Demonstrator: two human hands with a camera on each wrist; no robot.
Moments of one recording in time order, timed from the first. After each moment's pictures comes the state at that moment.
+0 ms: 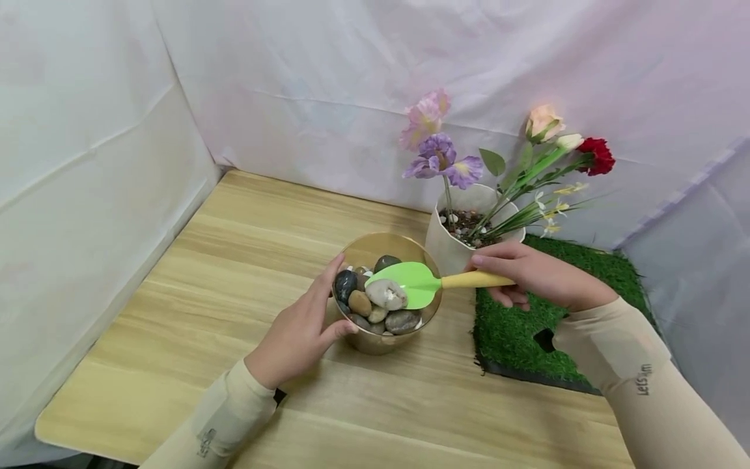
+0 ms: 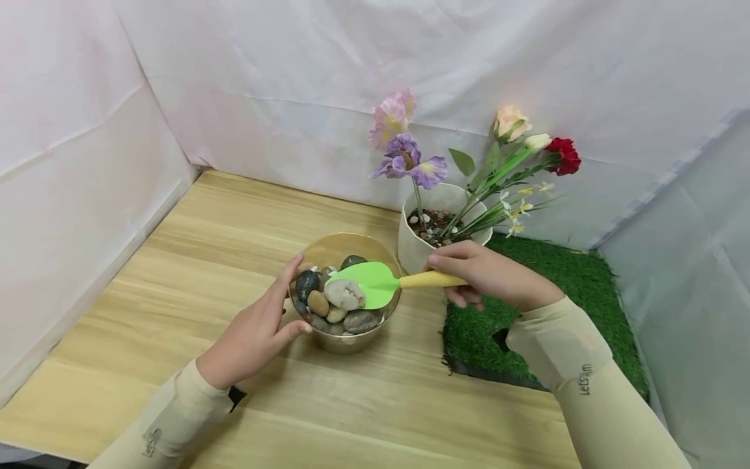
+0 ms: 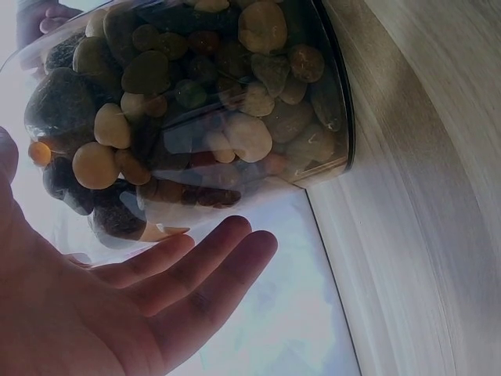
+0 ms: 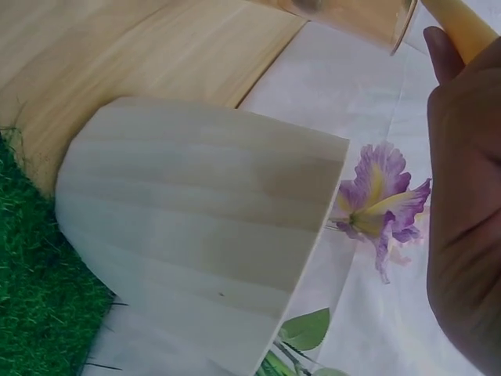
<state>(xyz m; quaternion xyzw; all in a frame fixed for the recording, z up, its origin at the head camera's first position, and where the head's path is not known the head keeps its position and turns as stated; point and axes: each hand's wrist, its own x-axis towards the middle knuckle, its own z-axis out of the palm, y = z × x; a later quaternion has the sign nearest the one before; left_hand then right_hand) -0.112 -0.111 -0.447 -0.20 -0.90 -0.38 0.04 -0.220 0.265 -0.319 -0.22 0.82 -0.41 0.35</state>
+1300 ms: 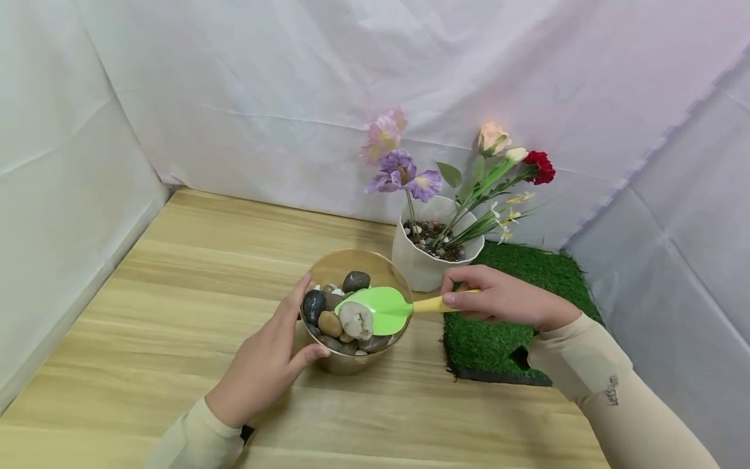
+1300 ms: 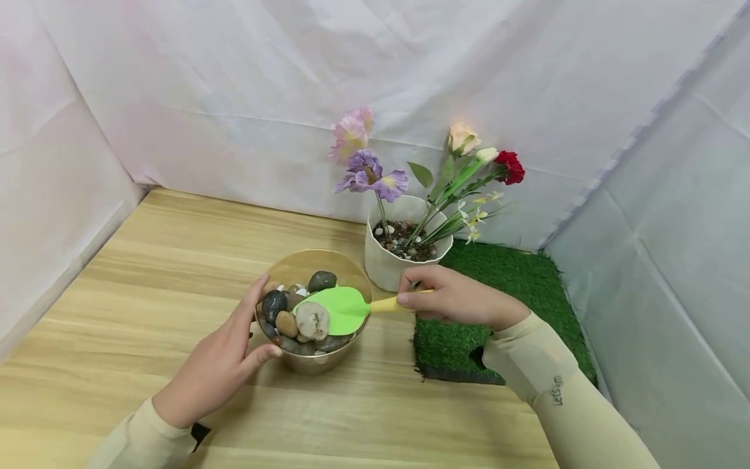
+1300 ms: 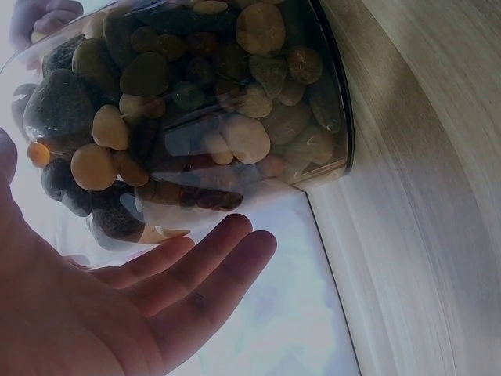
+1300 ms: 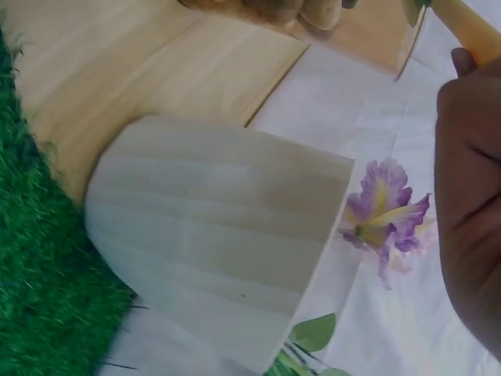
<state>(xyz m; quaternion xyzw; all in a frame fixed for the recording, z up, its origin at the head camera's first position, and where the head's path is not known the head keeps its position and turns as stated) -0.112 -0.114 -0.454 -0.21 -0.90 -0.38 0.06 -0.197 0.268 -0.326 -0.25 0.81 -0.41 0.34</state>
